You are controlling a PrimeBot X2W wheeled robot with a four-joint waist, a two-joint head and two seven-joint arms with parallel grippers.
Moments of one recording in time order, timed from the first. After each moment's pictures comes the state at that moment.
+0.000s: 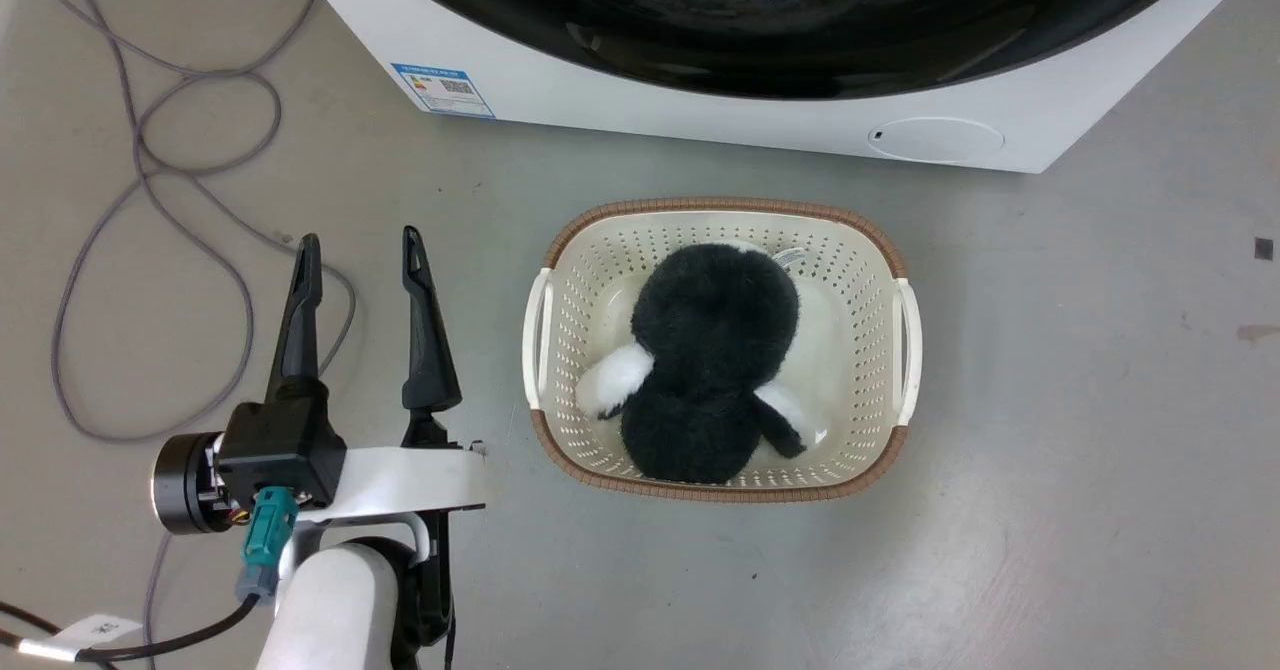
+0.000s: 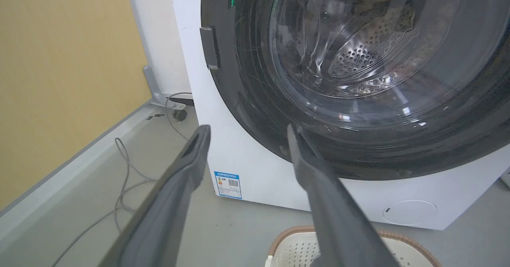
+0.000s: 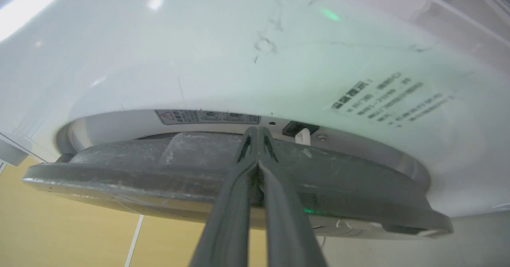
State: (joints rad) left arm -0.23 0.05 -0.13 -0.06 -0.11 0.22 -0.23; right arm -1.11 -0.42 0.17 0.72 1.62 0.13 0.26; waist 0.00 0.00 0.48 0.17
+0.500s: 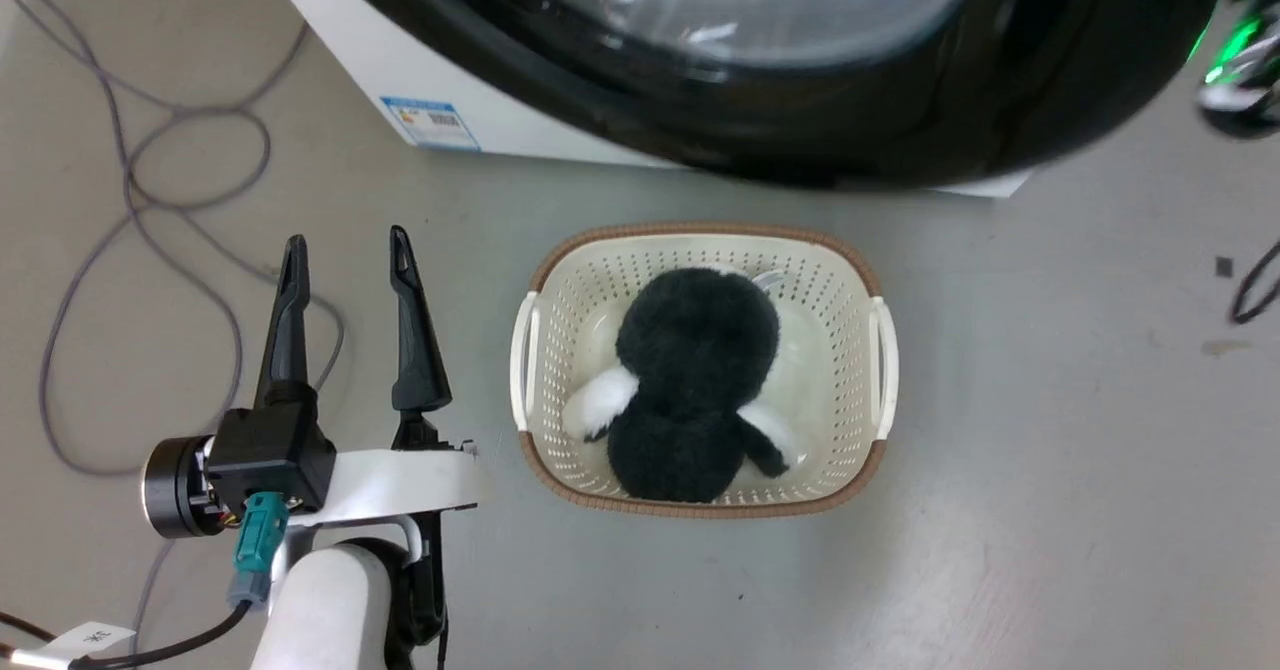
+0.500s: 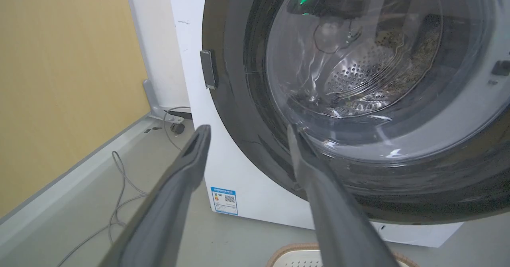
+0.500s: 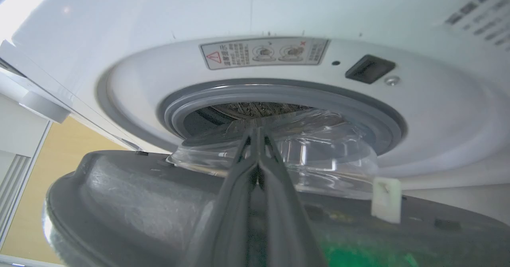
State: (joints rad) left arm -0.23 0.05 -0.11 -0.06 -0.11 0.22 -0.26; right arm -1.10 -0.40 0.23 0.68 1.74 0.12 0.39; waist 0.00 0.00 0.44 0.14
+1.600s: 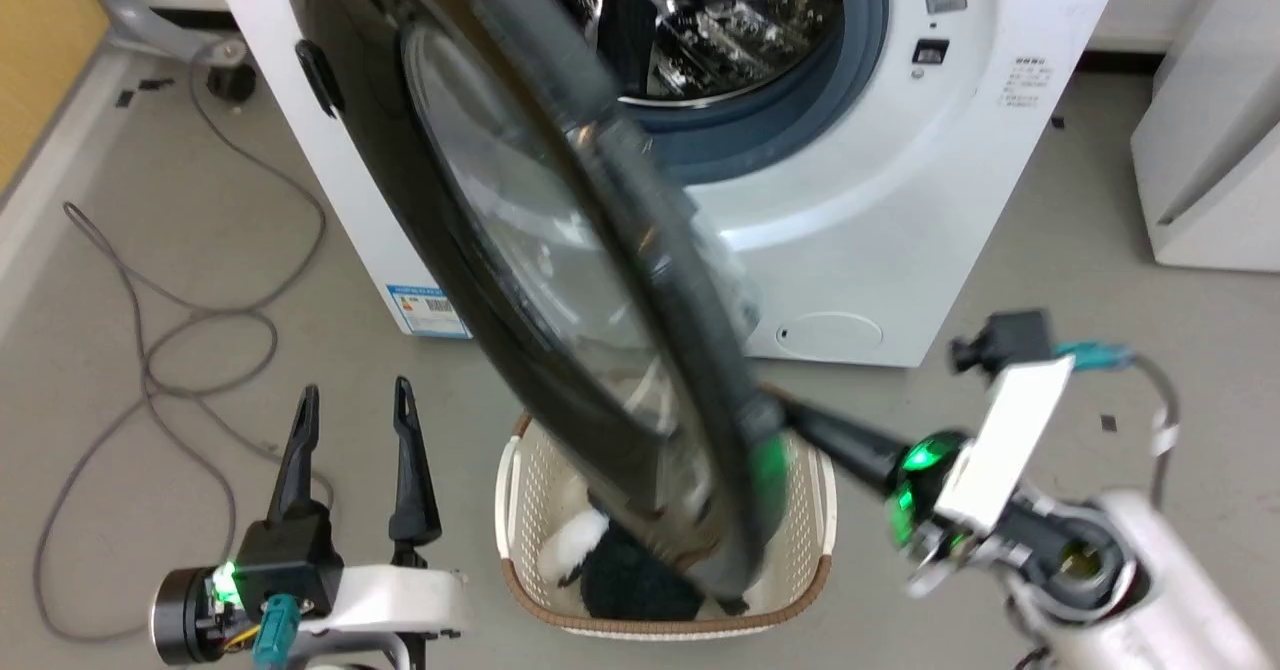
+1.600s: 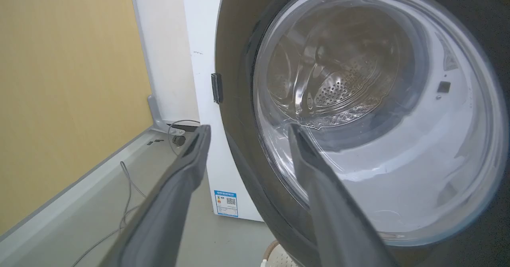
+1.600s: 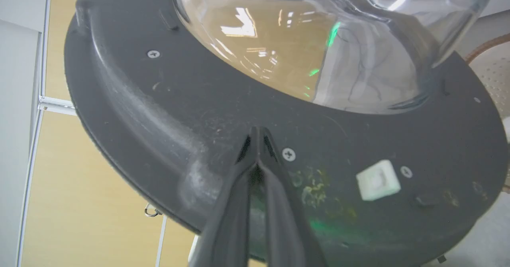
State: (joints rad) left arm -0.04 0.05 -0.07 -0.01 -0.07 0.17 -0.26; right arm -0.39 -0.25 0.40 0.18 1.67 0.13 0.58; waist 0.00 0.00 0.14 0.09
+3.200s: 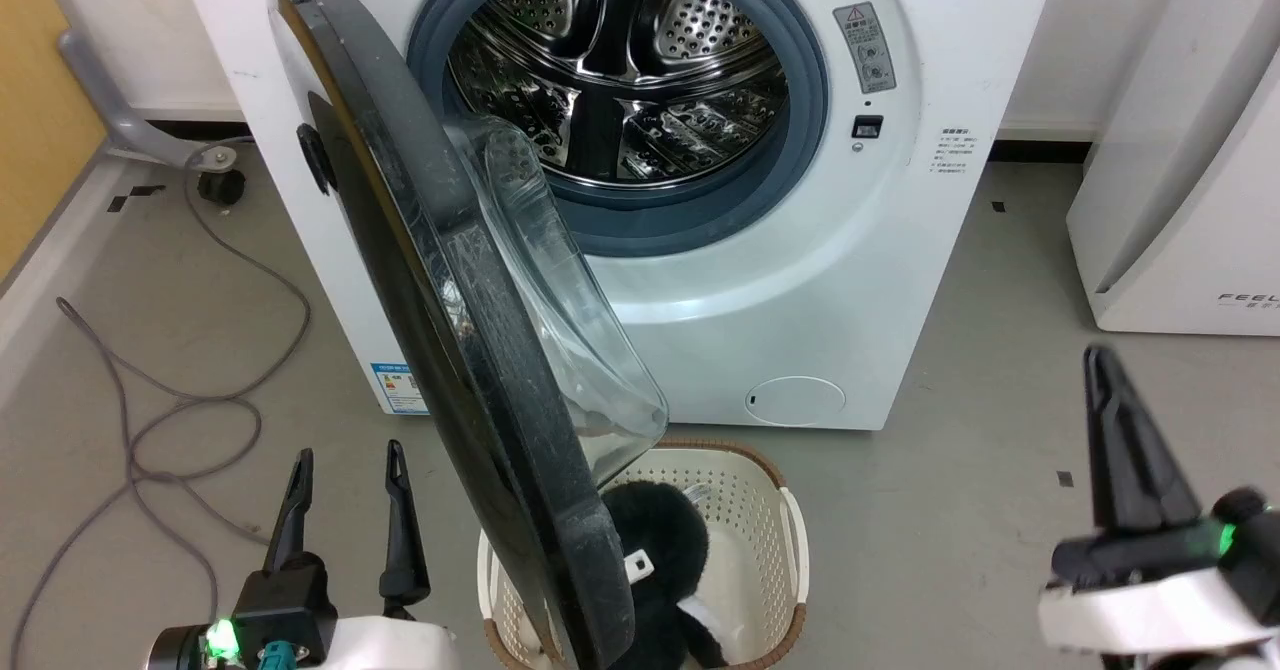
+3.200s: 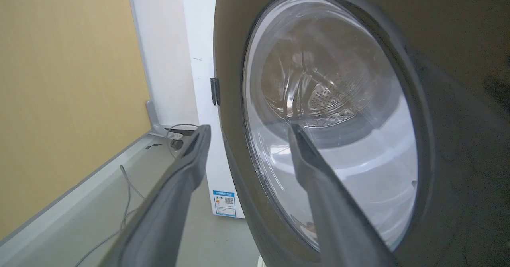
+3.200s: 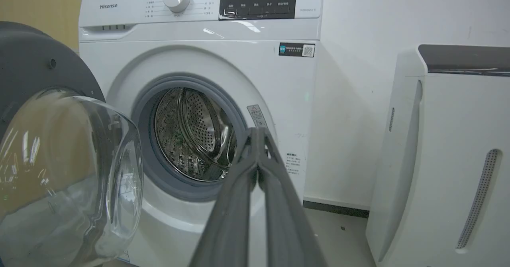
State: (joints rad) left arm 0.05 0.05 -0.04 0.01 -0.06 0.16 -0.26; right arm -0.03 -0.10 -0.03 -0.14 0.10 0.13 -0.26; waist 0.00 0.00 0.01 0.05
